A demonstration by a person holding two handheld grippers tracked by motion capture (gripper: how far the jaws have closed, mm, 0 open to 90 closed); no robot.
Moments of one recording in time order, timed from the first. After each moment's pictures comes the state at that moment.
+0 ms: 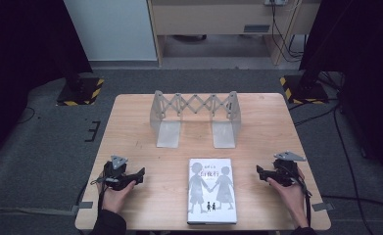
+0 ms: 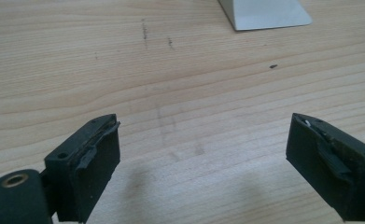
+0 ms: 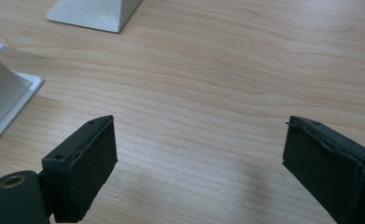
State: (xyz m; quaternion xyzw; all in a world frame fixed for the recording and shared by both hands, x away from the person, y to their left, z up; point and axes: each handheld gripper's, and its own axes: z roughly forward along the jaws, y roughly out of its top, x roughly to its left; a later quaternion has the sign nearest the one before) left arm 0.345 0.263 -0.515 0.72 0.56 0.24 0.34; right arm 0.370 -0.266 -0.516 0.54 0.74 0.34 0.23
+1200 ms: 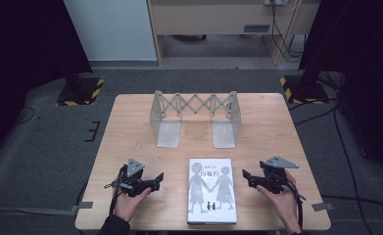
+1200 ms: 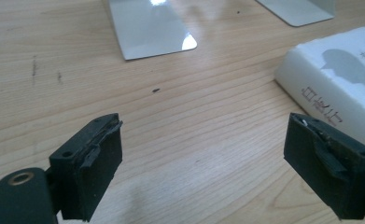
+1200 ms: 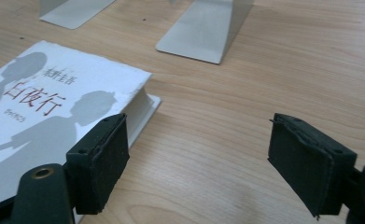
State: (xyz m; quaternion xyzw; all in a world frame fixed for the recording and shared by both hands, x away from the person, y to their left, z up) left arm 0.326 0.212 -0.502 0.74 0.49 0.21 0.41; right arm 0.343 -0.224 -0.498 0.48 0.74 0.42 0.19
